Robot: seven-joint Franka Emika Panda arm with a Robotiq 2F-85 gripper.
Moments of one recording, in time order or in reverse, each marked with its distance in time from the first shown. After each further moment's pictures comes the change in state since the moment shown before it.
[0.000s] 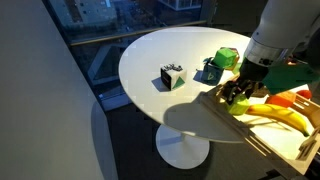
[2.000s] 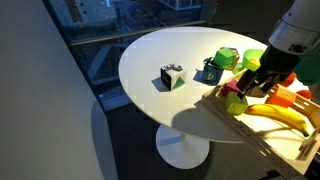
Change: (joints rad) arm -0.088 -0.176 0.067 -0.125 0.097 -0.002 -0.085
